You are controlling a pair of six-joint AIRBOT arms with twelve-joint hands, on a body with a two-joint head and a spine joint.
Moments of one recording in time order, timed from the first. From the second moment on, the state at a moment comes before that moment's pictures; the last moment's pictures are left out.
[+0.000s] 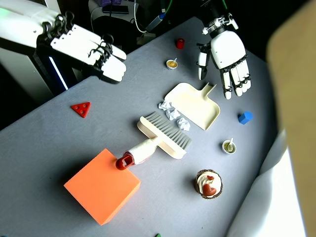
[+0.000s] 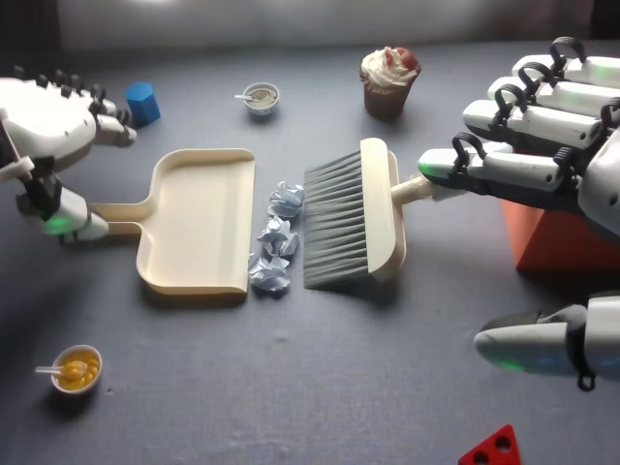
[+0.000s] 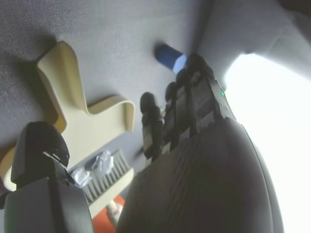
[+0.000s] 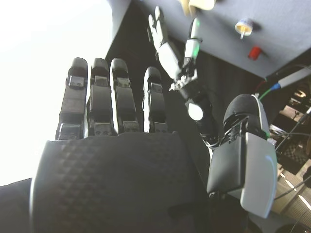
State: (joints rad) left arm 0.51 -1.03 1.29 2.16 0.30 -1.10; right arm -0.31 -0.49 0.37 -2.35 -0.41 1.01
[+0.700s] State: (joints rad) left arm 0.55 -1.08 1.31 2.15 0.30 -1.10; right arm -0.33 -0.50 0.39 -2.32 -0.43 1.02
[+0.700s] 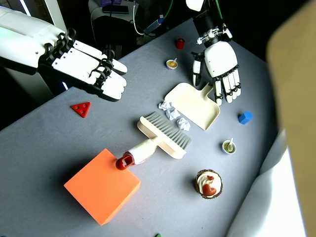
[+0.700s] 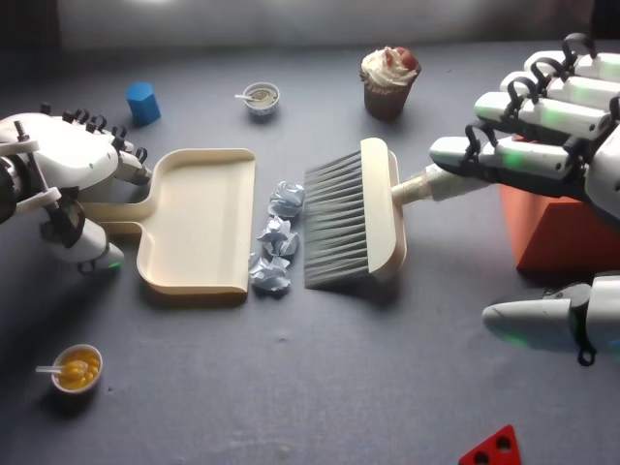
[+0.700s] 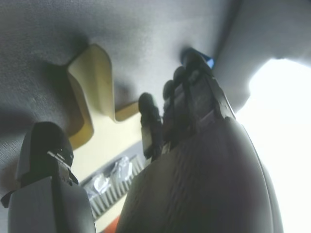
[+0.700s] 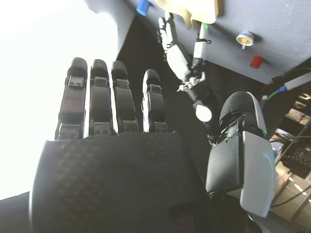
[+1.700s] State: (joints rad) left arm 0.56 -1.12 1.32 2.16 0.35 -1.10; right arm -0.33 -0.49 0.40 -2.61 -0.28 1.28
